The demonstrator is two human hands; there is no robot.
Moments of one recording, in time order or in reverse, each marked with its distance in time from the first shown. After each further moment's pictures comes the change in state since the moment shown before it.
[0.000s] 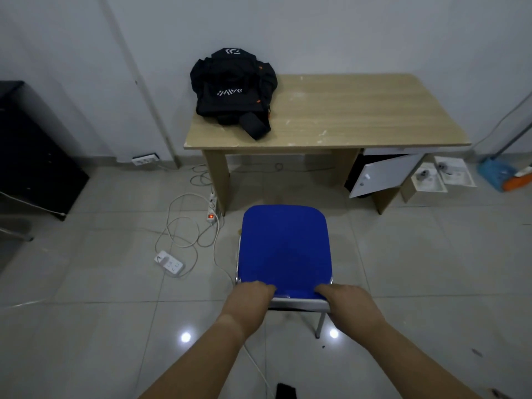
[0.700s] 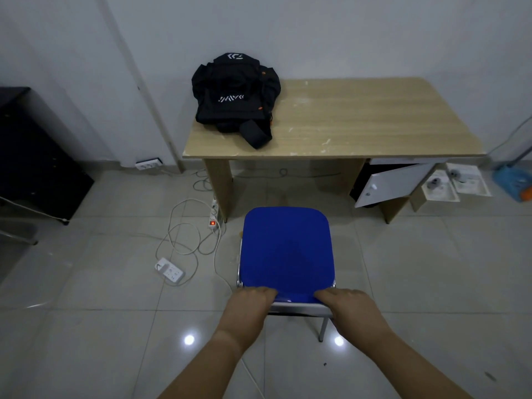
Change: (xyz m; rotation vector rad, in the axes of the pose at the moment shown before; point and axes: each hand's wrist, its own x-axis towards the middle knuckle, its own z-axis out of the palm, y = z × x) left_hand 0.044 -0.003 0.000 -0.051 0.238 -0.013; right_hand 0.032 0.033 -0.021 -0.009 0.112 -0.085
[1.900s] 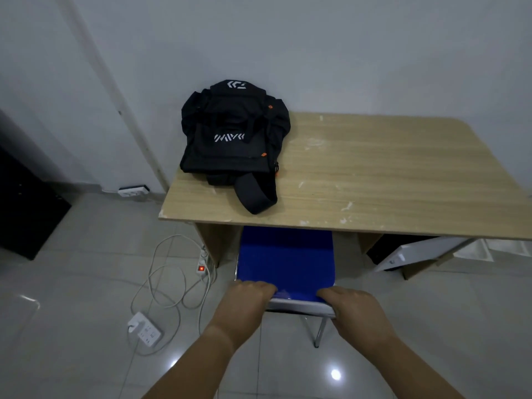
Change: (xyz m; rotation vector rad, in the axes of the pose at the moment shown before) left_hand 0.292 -0.130 -0.061 -0.056 0.049 0.022; right_hand 0.296 0.119 -0.069 0.019 0.001 0.005
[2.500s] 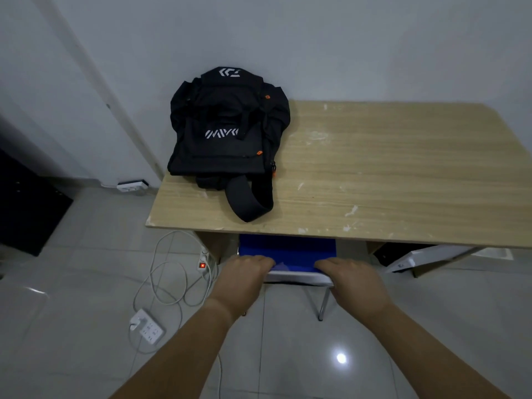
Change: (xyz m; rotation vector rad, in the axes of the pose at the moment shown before) left_hand 0.092 -0.020 -0.025 0.072 0.020 -0.017; right_hand 0.086 0.053 -0.028 -0.025 0.086 -0.047
